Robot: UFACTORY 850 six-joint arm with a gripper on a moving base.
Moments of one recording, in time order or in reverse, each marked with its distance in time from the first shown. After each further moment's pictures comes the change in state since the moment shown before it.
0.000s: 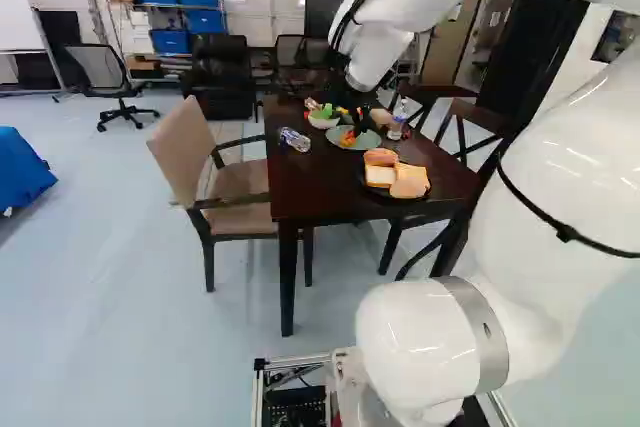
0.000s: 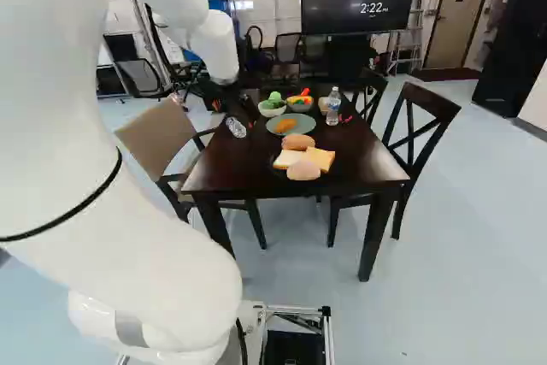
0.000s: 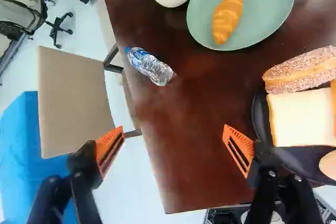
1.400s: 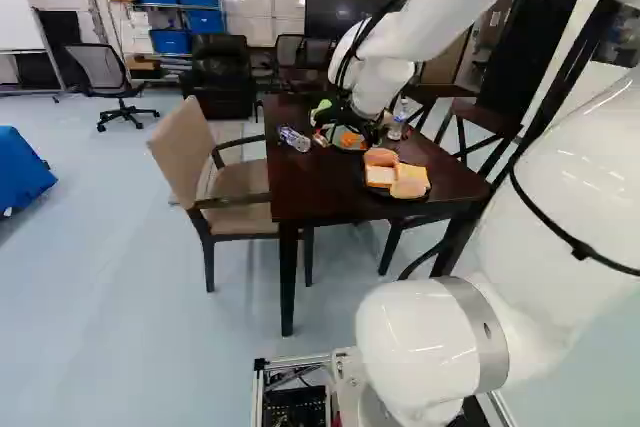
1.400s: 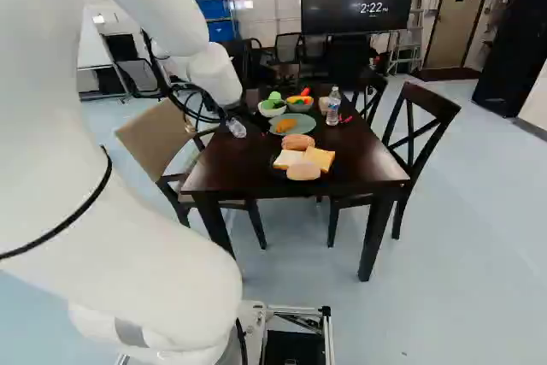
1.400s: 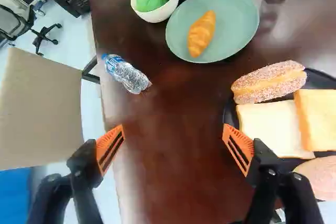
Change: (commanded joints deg) arm -0.1 3.4 11.9 -7.3 18.4 0.0
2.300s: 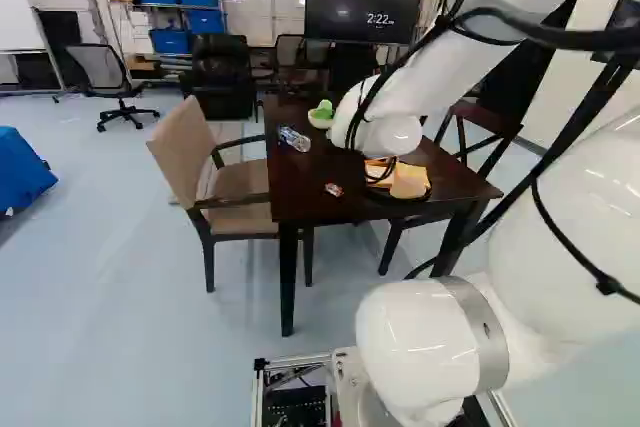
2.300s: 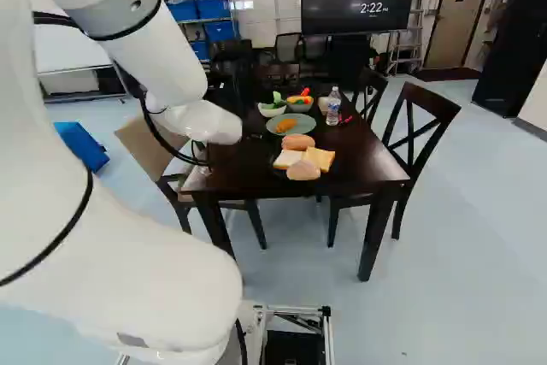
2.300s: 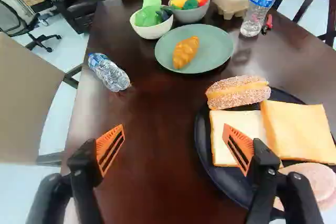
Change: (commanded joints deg) arm -0.2 5.0 17.6 -10.8 27.1 0.0
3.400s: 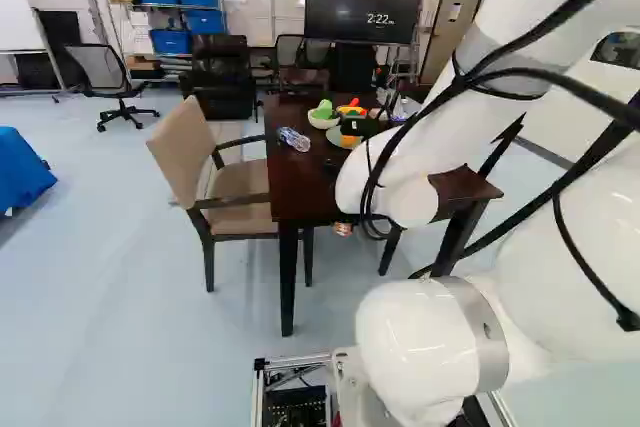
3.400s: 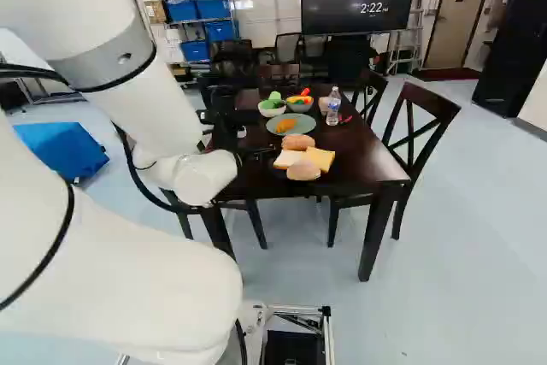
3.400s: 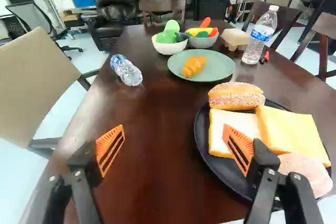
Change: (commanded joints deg) arm -0.2 4.1 14.6 -8.9 22.4 0.0
